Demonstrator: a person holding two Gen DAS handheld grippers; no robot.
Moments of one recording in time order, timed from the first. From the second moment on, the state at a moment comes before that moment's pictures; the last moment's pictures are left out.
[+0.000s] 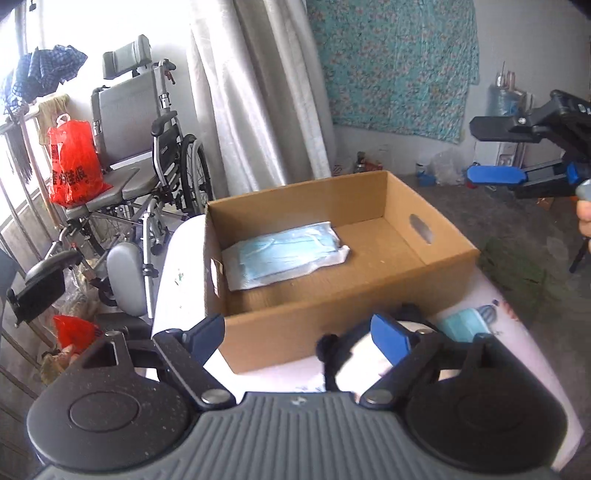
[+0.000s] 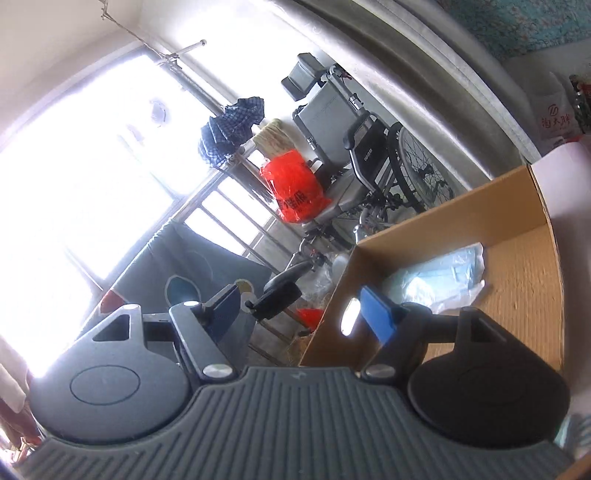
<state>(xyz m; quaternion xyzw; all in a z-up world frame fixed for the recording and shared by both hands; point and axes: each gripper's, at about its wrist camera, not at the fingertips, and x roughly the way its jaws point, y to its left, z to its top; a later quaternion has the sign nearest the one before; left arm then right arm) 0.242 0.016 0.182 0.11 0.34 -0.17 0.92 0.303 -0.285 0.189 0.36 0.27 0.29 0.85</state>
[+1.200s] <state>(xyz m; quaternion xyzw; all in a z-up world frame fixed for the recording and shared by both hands) 0.194 -0.056 0.040 0.08 0.41 -0.20 0.89 0.207 -0.200 0.025 0.25 0.47 0.29 0.80</state>
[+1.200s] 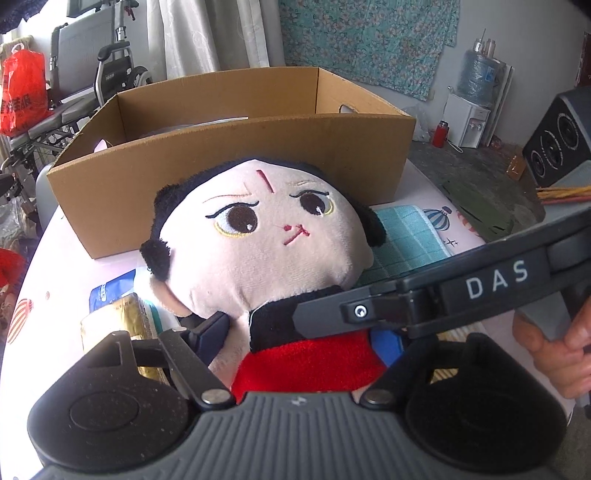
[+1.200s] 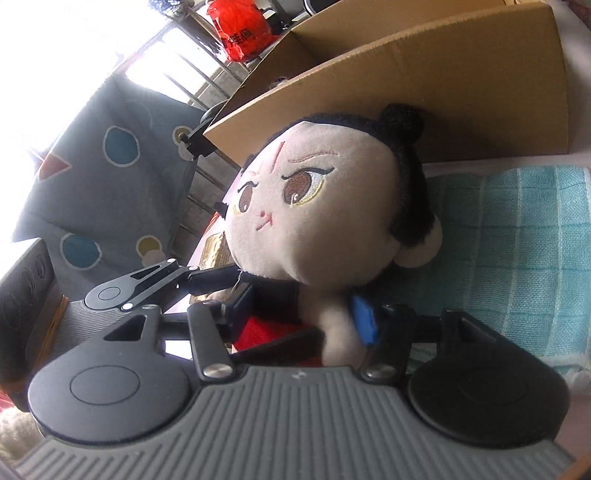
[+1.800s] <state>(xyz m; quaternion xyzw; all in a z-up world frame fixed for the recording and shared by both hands) 0.157 -0.045 0.104 -0.05 0.33 -0.20 0.92 0.171 -0.210 0.102 0.19 0.36 0.32 0.86</state>
